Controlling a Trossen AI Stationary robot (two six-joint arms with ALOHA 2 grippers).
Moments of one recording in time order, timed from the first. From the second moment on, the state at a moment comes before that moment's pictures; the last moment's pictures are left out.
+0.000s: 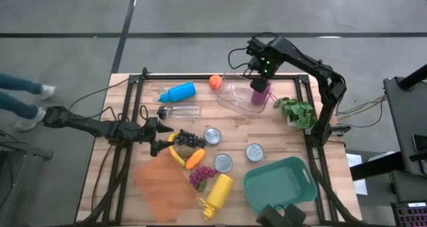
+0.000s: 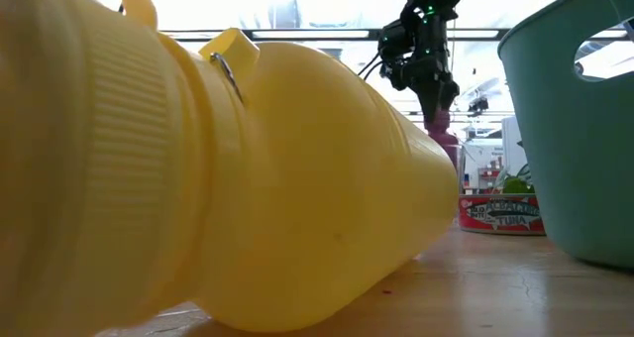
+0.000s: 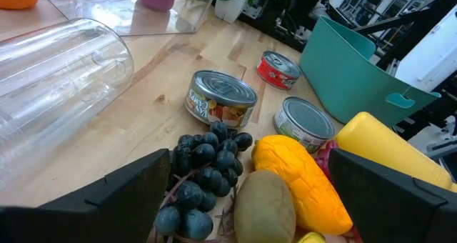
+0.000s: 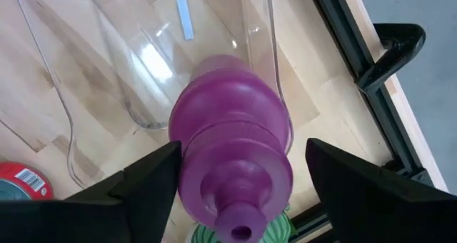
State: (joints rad) left arm -0.18 0.38 0.00 0.05 -0.23 -0.52; right arm -0.72 1.83 1.76 -1.44 0.03 -0.08
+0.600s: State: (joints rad) left arm -0.18 0.38 0.00 0.05 -0.23 -0.52; right arm -0.72 1.82 1.76 -1.43 0.03 -0.06
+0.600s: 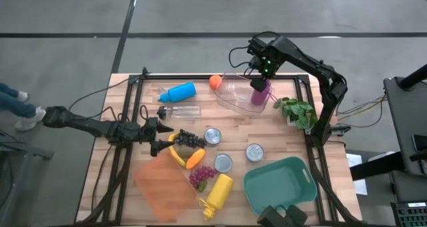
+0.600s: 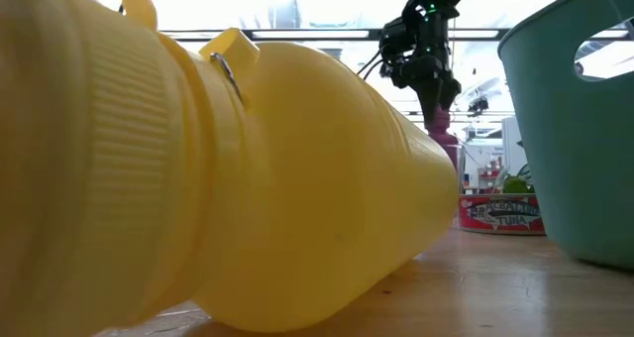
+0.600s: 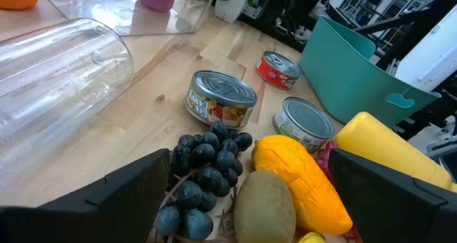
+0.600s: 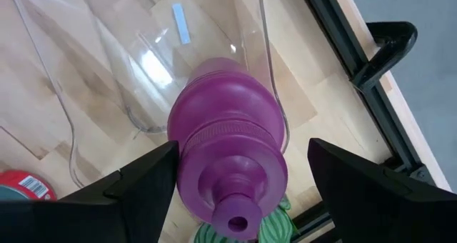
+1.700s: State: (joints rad) left arm -0.18 0.38 0.00 0.05 -0.23 -0.52; right arm -0.72 1.81 1.79 -1.44 0.00 -0.01
